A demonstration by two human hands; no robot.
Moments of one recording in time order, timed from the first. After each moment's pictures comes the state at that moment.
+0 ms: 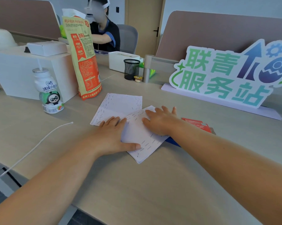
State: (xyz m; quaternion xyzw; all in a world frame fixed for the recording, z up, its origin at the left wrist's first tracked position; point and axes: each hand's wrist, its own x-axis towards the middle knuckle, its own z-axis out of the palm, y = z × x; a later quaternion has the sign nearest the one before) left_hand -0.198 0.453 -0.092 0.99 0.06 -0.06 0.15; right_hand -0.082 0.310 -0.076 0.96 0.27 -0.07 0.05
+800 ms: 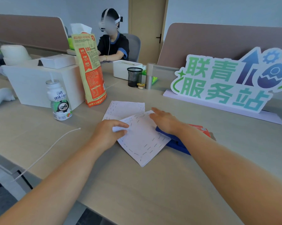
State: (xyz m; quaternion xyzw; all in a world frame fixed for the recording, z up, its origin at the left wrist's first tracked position) left_hand -0.192 0.472 -0.096 0.89 0.12 0.17 0.42; right_hand -0.081 0.301 -0.059 0.94 0.25 -0.12 -0.20
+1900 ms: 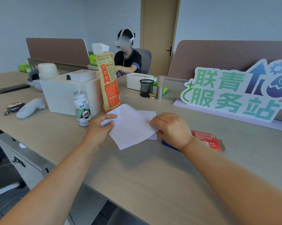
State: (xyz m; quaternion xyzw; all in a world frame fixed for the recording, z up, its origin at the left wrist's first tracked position) left_hand -0.230 0.503 -0.065 0.73 0.18 0.28 0.60; right_hand -0.115 0.299 -0.060 0.74 0.55 0.36 -0.14
